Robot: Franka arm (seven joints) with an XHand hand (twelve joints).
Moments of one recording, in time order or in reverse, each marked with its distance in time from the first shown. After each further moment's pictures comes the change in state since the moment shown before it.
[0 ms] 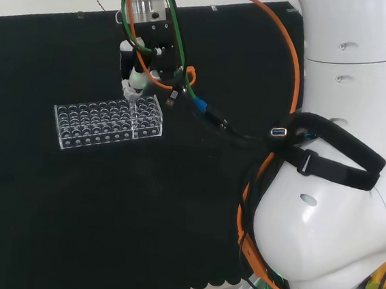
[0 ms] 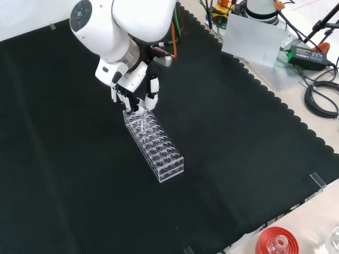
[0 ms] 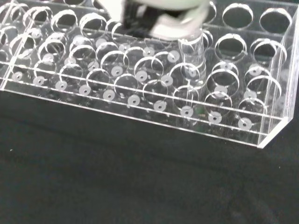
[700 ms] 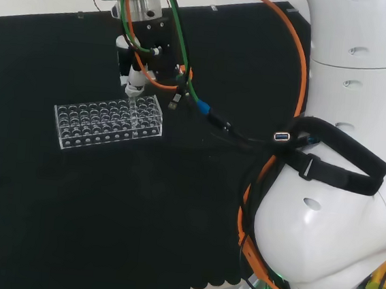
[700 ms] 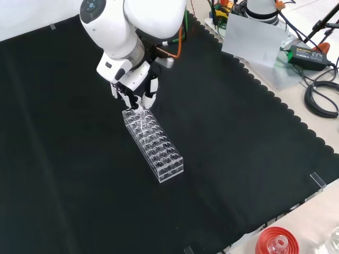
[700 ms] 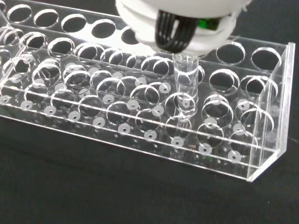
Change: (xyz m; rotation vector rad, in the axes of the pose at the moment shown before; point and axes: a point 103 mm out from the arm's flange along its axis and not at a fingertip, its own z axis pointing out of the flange) arm 0.006 0.002 -0.010 -0.090 -0.067 0.022
